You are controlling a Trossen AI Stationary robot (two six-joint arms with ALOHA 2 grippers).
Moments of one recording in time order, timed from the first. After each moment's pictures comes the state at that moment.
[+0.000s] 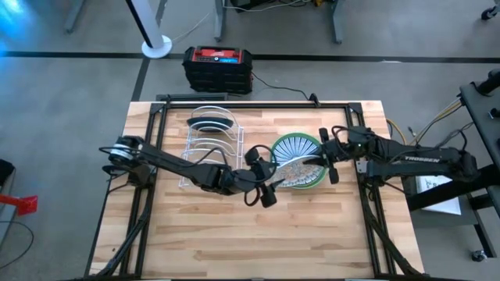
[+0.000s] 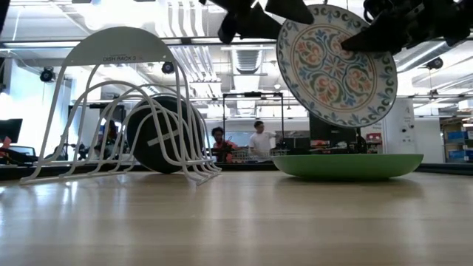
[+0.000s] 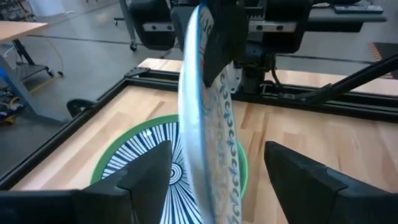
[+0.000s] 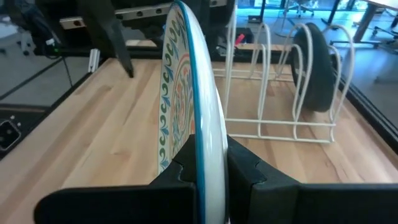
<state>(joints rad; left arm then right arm) -0.23 1.80 1.32 0.13 -0.57 -0.15 -0.20 0.68 0.44 -0.06 -0.32 -0.11</state>
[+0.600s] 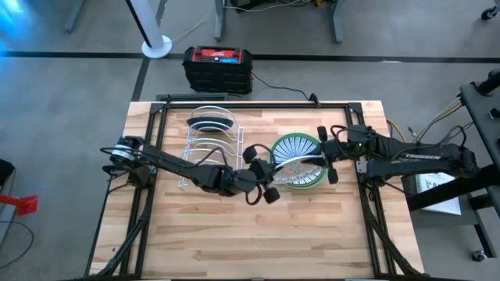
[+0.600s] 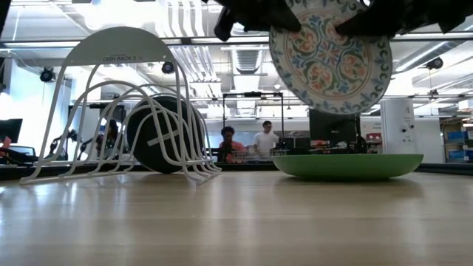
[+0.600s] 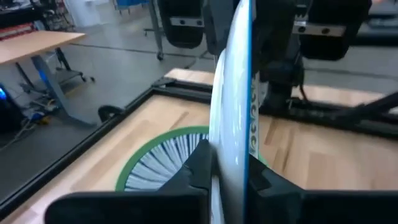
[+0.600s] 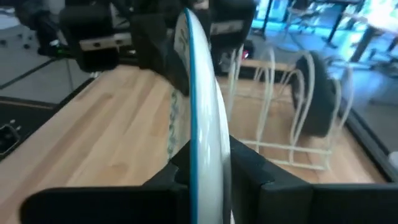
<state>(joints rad) -0.23 1.82 1.33 0.19 -0.68 -0.15 -0.17 0.73 0.54 -0.07 -0.28 -0.17</state>
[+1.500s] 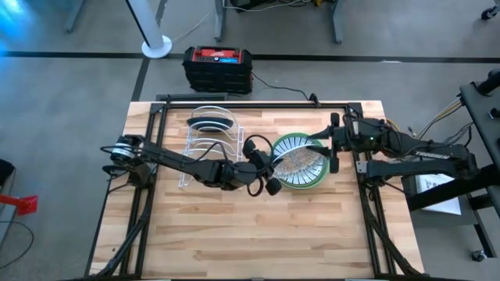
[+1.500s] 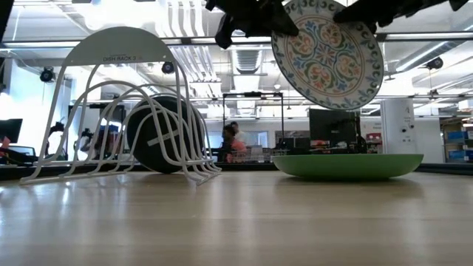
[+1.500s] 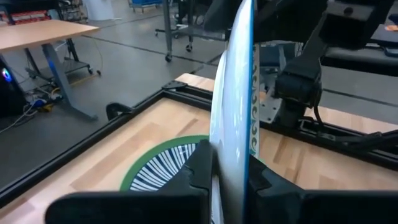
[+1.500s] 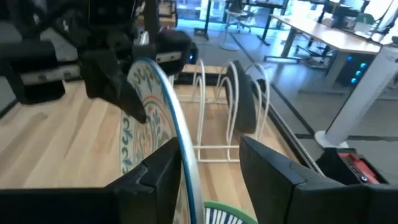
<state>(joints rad) -0.19 1.81 1.32 0.22 -0.69 -0.22 -0.17 0.68 0.67 -0.24 -0.04 -0.14</state>
